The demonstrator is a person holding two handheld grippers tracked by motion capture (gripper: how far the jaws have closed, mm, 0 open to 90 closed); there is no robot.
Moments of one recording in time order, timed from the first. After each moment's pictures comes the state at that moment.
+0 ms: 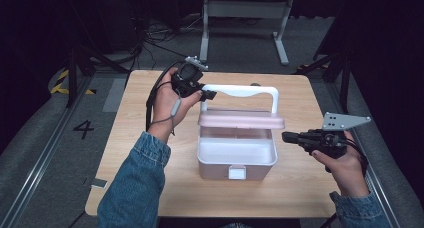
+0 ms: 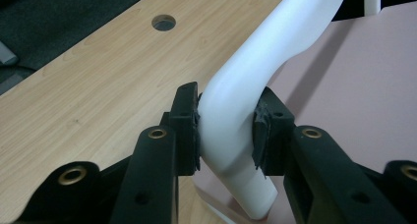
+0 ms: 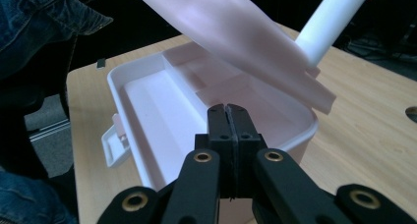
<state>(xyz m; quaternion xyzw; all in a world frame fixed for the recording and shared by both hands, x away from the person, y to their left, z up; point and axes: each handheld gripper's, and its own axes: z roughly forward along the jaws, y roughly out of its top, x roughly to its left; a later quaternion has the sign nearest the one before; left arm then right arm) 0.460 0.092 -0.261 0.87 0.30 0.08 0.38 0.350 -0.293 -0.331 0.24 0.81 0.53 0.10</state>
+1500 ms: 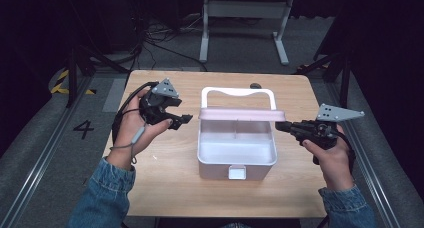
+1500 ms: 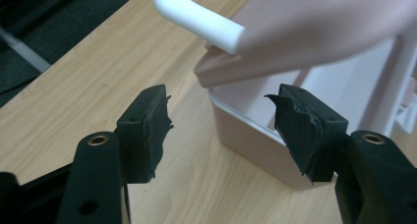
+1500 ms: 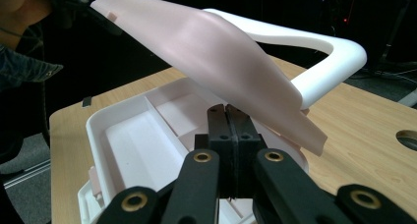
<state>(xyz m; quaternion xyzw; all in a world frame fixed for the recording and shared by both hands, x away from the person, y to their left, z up) 0.393 0.155 -0.274 0.89 0.25 0.14 0.36 0.368 -0.278 -0.330 0.26 0.77 0.57 0.12</state>
